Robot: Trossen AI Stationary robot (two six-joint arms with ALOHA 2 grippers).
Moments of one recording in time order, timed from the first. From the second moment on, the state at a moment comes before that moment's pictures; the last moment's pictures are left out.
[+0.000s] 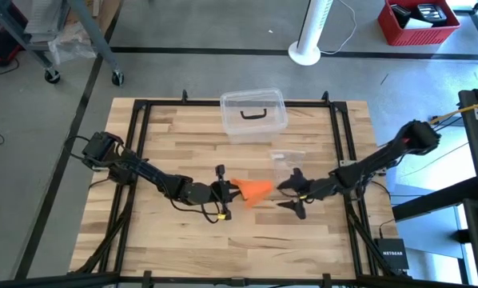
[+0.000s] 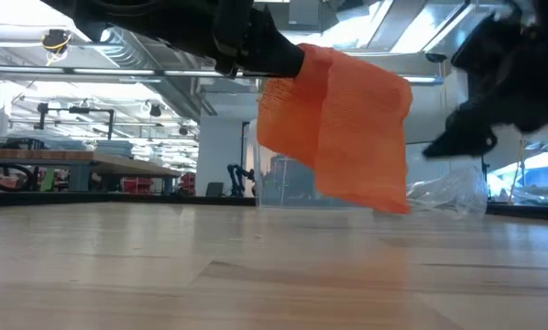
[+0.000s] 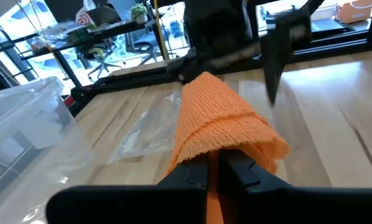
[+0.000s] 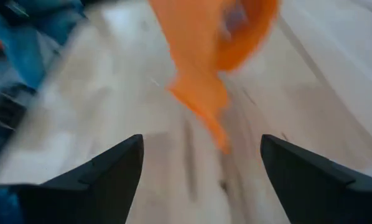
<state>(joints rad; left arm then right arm) -0.35 1.71 0.84 0.65 -0.59 0.11 0.44 1.20 0.28 0.41 0.31 0.46</state>
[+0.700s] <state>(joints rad) -0.34 1.72 0.84 0.64 -0.59 0.10 0.44 1.58 0.43 0.73 0.21 0.30</state>
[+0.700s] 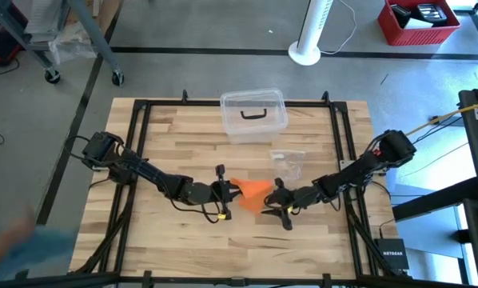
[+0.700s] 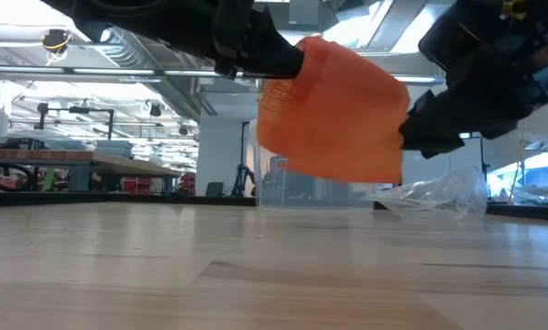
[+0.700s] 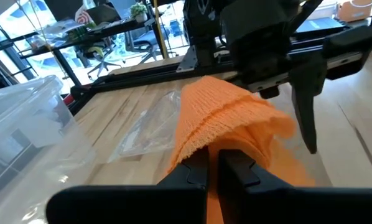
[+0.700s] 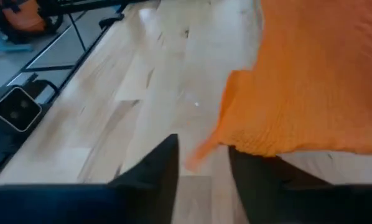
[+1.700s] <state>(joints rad) -0.36 1.72 0.84 0.62 -0.59 0.13 0.50 1.30 0.62 0.50 0.35 0.03</state>
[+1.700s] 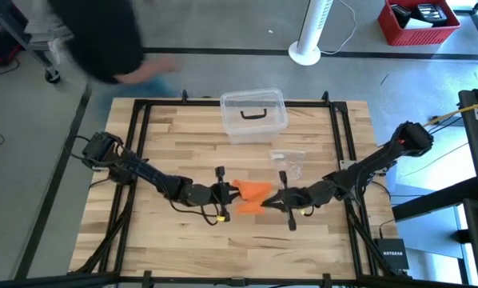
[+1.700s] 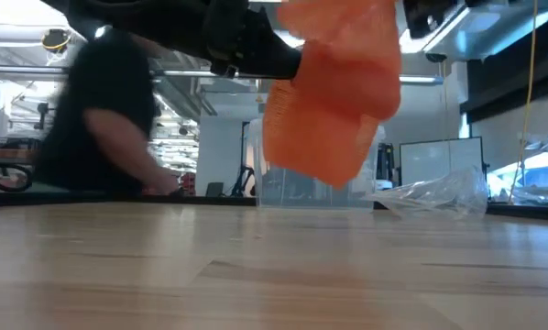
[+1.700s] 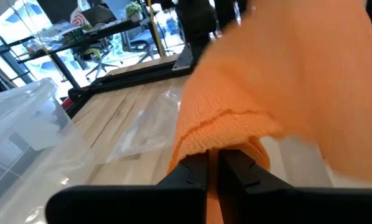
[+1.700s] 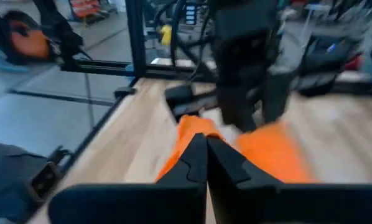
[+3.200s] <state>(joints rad) -0.30 1.30 0.85 0.54 -0.45 0.32 0.28 1.04 0.83 -0.49 0.29 0.27</state>
